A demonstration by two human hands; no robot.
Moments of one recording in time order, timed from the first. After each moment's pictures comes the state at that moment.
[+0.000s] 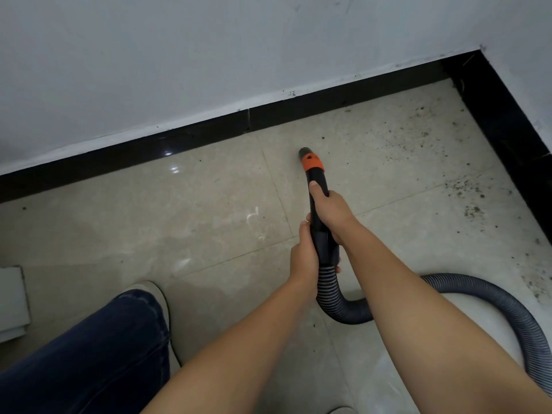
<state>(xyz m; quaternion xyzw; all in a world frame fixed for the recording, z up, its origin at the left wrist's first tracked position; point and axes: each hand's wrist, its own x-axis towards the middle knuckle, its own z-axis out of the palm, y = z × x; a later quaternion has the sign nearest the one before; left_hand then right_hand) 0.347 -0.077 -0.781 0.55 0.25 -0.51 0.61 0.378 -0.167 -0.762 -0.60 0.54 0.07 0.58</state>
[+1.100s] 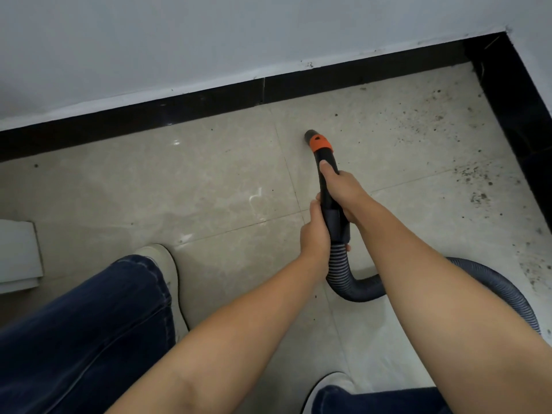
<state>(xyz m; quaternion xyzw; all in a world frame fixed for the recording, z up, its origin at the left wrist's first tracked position) 0.335 -0.068 -0.766 0.54 0.28 -0.51 0.61 0.368 -0.157 -0.749 -0.62 0.53 0.11 0.57</state>
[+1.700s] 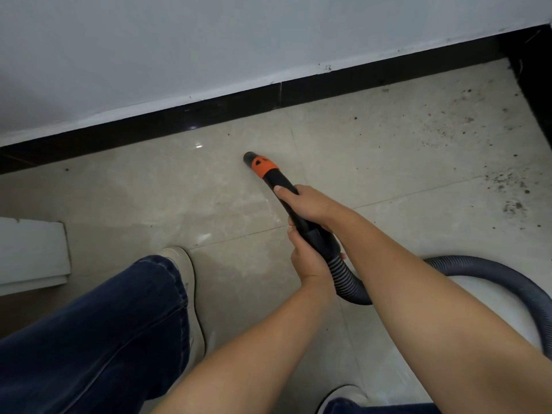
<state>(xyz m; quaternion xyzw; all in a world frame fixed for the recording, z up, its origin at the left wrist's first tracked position) 0.332 -0.043 -0.756 0.50 0.44 -0.35 0.66 0.402 -0.111 -0.766 -0.69 0.32 0.28 0.59</state>
